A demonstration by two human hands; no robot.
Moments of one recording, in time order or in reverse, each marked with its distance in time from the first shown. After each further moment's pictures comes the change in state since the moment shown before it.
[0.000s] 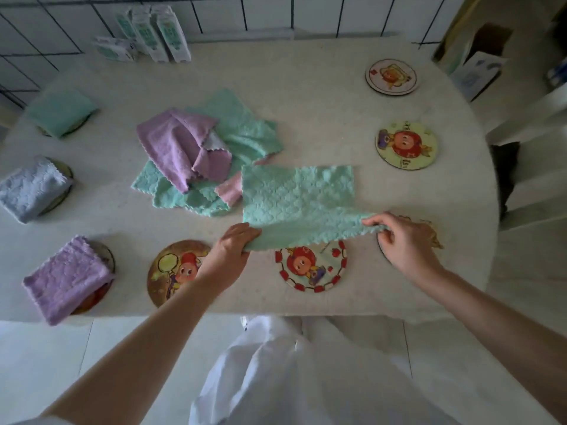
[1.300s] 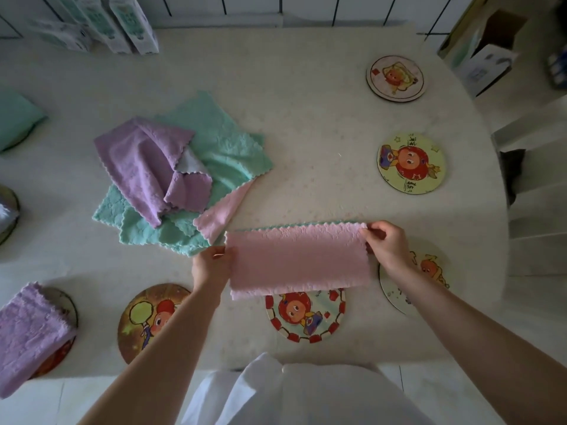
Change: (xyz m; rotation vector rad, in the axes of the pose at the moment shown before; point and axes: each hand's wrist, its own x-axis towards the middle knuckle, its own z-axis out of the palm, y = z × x) left_hand 0.079 -0.041 0.035 -0.562 0.139 -1.104; right_hand 0.091 0.058 0.070 0.283 -0.020 0.688
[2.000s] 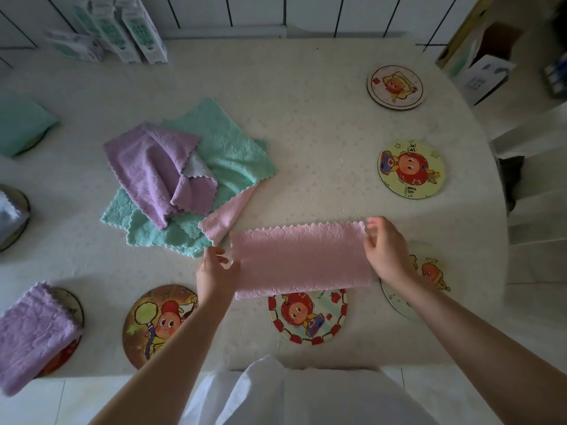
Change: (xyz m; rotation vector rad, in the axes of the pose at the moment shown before) left_hand -0.026 0.001 -0.005 0.281 0.080 0.245; right_hand -0.013 -0.012 -0.006 -0.374 -0.017 -0.323
